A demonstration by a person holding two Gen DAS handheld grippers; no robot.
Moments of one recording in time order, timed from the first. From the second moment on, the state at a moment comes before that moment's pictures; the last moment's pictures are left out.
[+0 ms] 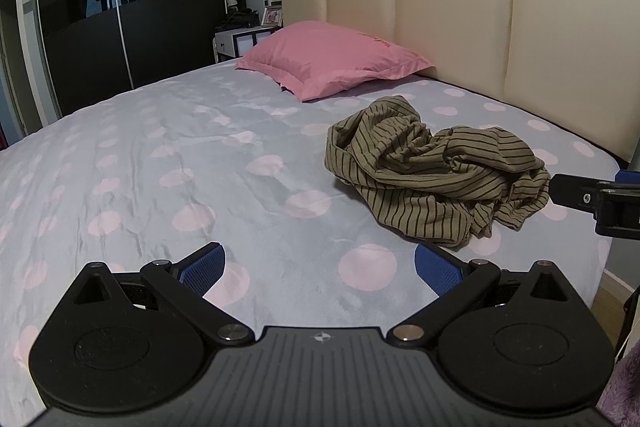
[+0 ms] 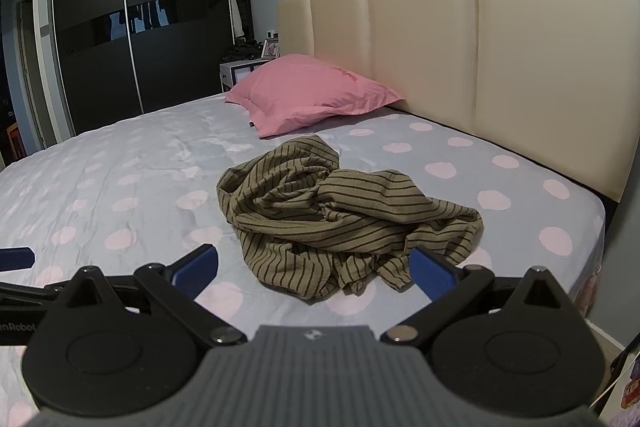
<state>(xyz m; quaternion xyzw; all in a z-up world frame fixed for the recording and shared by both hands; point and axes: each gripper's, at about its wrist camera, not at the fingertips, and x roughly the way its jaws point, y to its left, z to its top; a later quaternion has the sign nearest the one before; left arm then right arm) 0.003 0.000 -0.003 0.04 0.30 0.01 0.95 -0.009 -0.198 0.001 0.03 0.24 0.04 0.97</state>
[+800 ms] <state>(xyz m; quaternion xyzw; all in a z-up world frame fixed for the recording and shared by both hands) 0.001 0.001 -0.002 0.04 0.31 0.00 0.95 -0.007 -0.190 -0.001 0.03 0.24 0.05 0.97</state>
